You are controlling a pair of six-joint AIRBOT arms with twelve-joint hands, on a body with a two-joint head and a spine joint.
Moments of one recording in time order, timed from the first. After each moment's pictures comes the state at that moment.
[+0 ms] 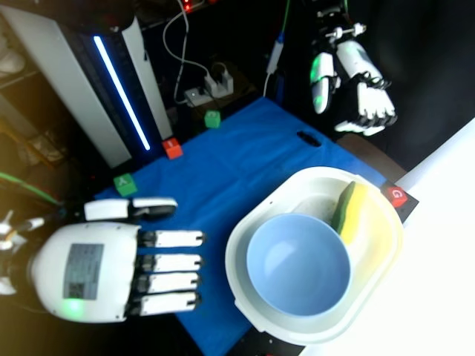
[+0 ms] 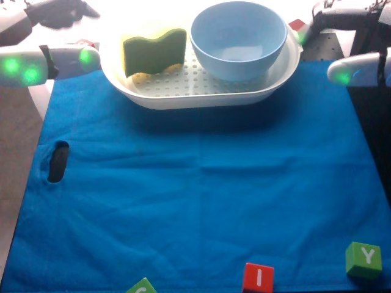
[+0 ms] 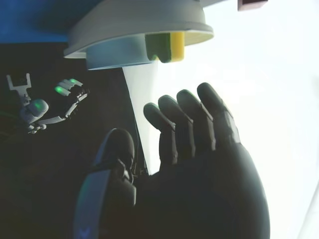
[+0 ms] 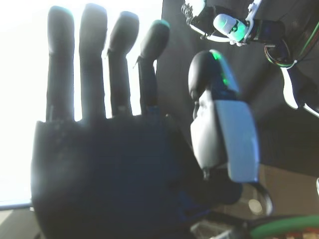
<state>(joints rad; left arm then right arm) 0.78 -0.91 1.30 0.02 -0.78 0.55 -0.72 -1.10 1.63 -0.56 0.88 0.06</state>
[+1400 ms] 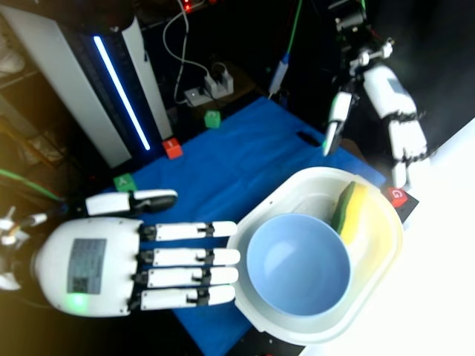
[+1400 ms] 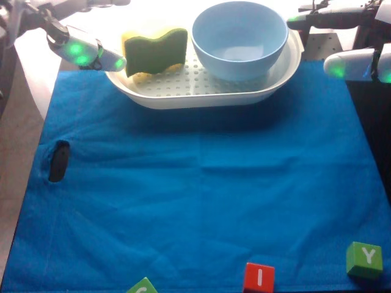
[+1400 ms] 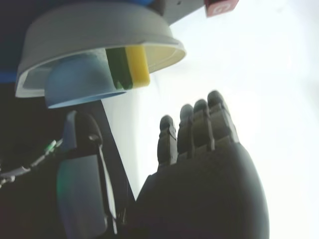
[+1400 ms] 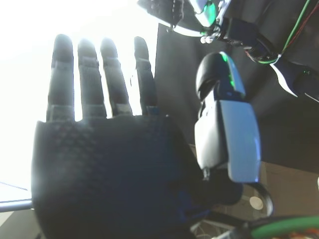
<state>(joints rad) 0.47 -1.21 1.65 0.23 -0.26 0.59 -0.71 -1.10 1.62 -0.56 0.88 0.06</state>
